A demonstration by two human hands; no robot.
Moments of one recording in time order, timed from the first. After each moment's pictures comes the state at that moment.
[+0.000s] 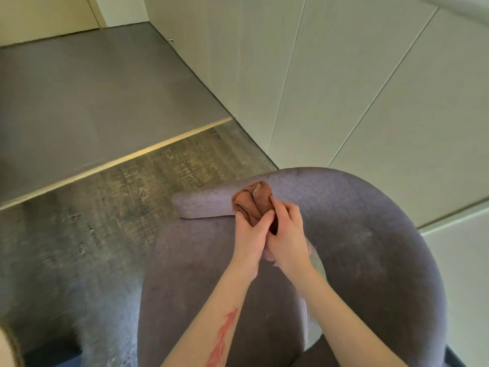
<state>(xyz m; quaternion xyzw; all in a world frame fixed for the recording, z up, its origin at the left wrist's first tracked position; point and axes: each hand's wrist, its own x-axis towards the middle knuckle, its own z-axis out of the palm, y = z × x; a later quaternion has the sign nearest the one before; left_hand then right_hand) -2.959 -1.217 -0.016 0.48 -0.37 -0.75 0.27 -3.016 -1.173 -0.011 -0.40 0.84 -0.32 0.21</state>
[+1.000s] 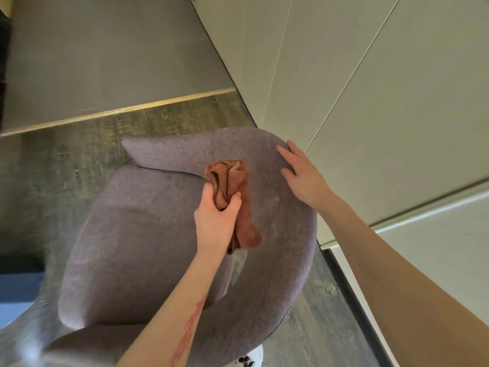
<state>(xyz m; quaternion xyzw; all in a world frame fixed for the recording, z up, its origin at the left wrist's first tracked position) -3.063 -1.086 -0.014 0.63 -0.53 -0.45 0.34 -3.240 -1.098 0.001 -0.57 0.76 -0.19 0.26</state>
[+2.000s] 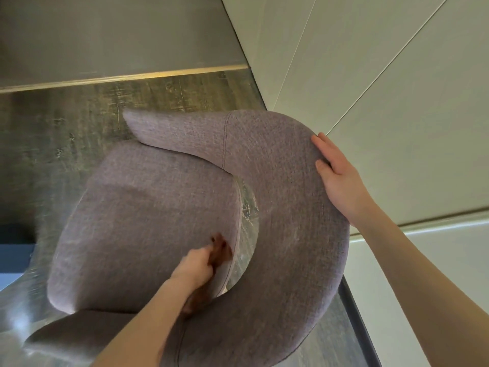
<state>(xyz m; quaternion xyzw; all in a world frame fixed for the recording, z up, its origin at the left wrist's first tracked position) -2.988 -1.073 -0.146 0.57 -0.65 -0.46 -0.20 -3.237 -1.093 0.001 -0.49 0.76 -0.30 0.31</state>
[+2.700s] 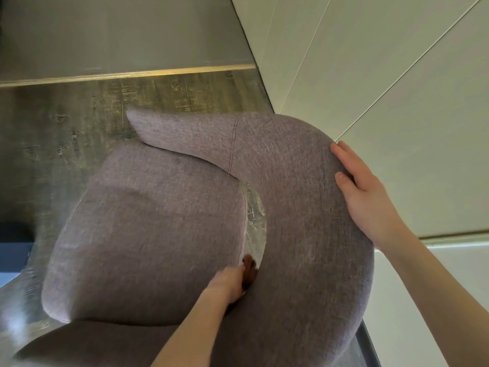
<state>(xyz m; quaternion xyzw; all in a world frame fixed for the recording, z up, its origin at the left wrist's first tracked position) -3.041 -1.061 -0.172 0.49 -0.66 -0.49 -0.28 -3.240 -1.094 -0.002 -0.50 0.76 -0.30 0.29</state>
